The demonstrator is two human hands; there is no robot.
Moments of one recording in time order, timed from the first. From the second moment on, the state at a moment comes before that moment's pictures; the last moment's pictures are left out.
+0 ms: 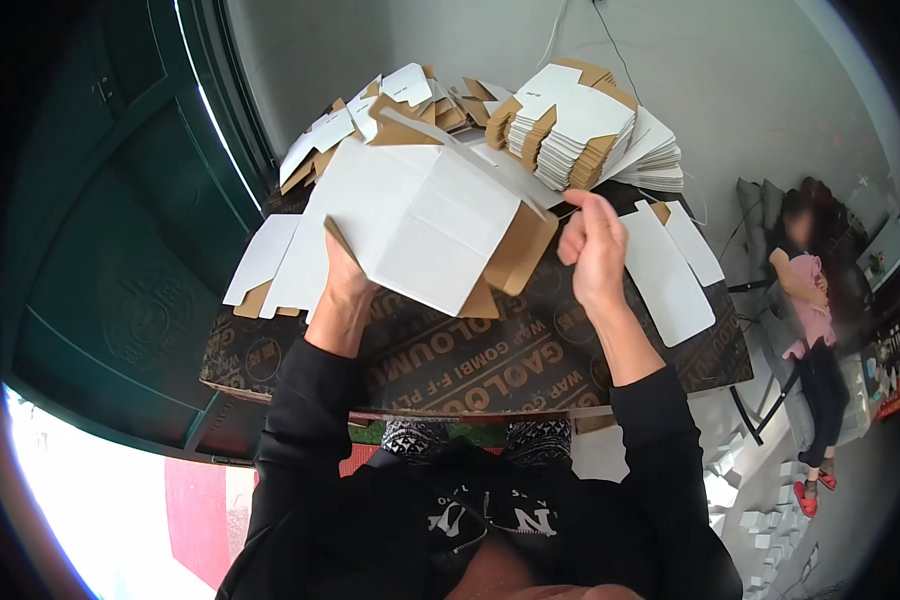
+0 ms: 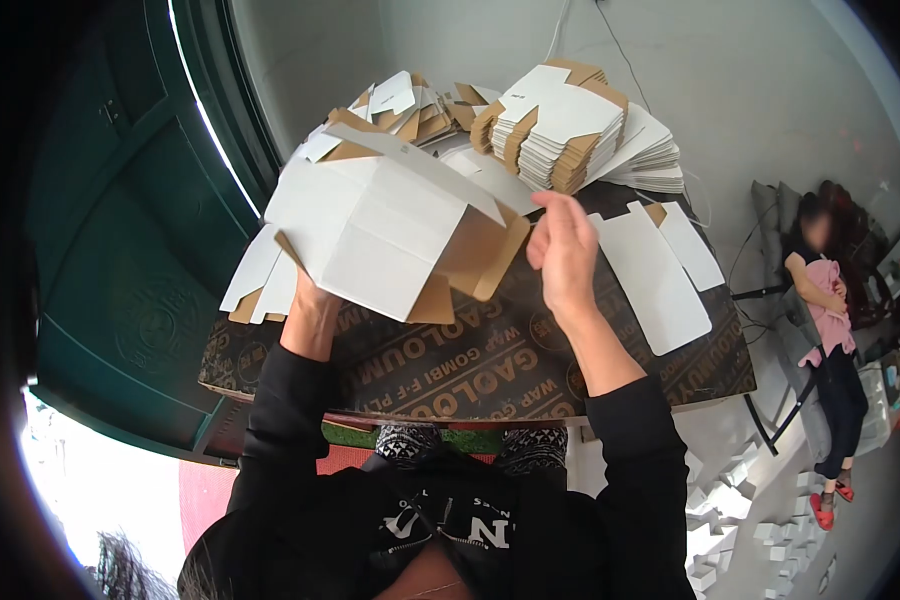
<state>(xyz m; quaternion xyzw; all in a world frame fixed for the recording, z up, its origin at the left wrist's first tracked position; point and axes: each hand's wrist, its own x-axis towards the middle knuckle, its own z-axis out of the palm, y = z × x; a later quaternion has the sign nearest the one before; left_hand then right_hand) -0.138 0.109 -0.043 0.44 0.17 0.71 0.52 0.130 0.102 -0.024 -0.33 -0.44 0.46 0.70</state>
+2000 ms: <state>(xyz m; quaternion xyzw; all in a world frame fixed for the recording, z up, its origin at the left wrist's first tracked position) -0.066 0.087 -0.009 0.78 0.23 0.57 -0.09 0.131 0.095 0.020 -0.16 -0.86 0.09 0.48</state>
